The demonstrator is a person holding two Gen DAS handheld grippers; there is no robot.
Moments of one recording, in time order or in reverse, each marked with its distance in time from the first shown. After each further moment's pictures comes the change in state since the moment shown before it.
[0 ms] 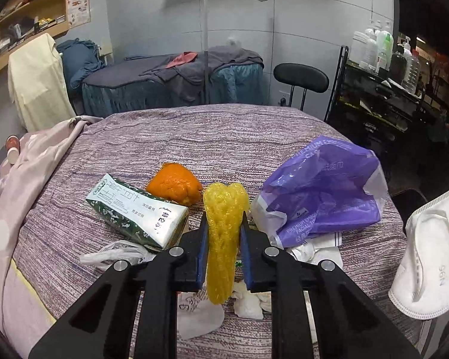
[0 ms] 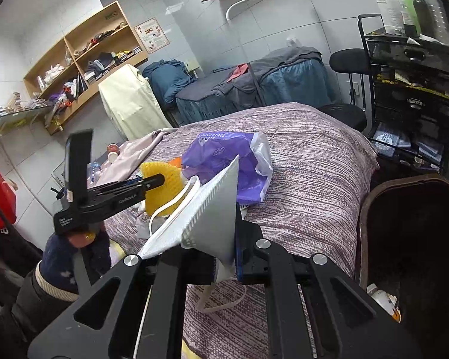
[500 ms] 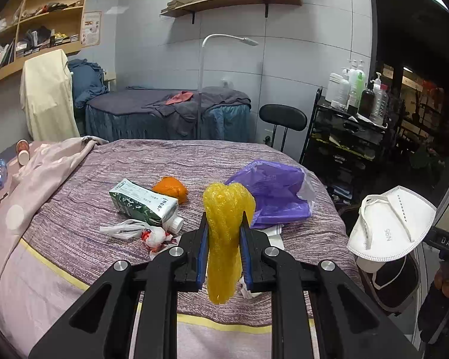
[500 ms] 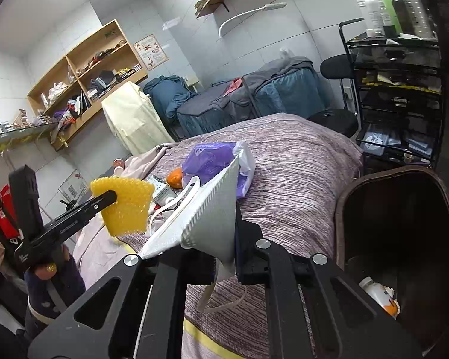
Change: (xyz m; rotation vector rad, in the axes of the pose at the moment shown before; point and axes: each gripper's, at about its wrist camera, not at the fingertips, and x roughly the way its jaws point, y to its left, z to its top) left arm -0.101 -0.023 -0.036 -0.049 -0.184 -0.058; right arm -0.054 -0.024 -0.009 0.047 -0.071 0.005
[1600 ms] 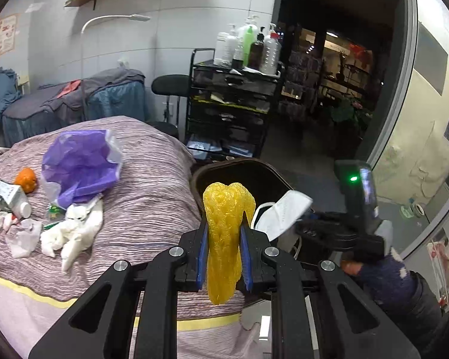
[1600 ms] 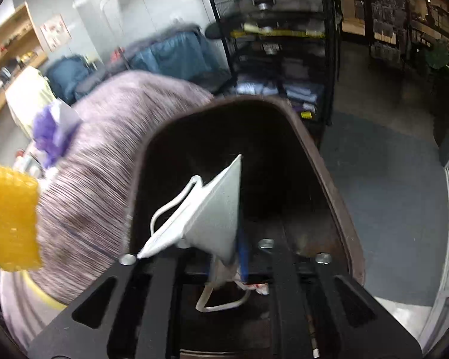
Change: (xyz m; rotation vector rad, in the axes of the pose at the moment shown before) left arm 0.017 -0.183 -0.045 0.176 0.132 -0.370; right arm -0.017 -0.172 -0.060 0.126 0.207 -0.496
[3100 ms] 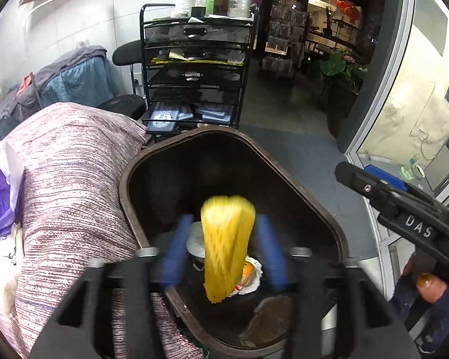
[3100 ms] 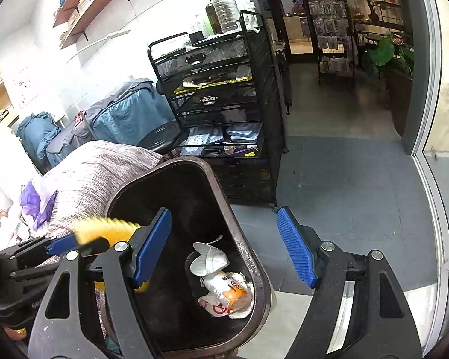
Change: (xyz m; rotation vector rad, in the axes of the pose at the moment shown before) left arm 0.113 -0.058 0.014 0.109 0.191 -0.022; right arm -0.083 -0.060 0.009 0.183 -0.271 -0.109
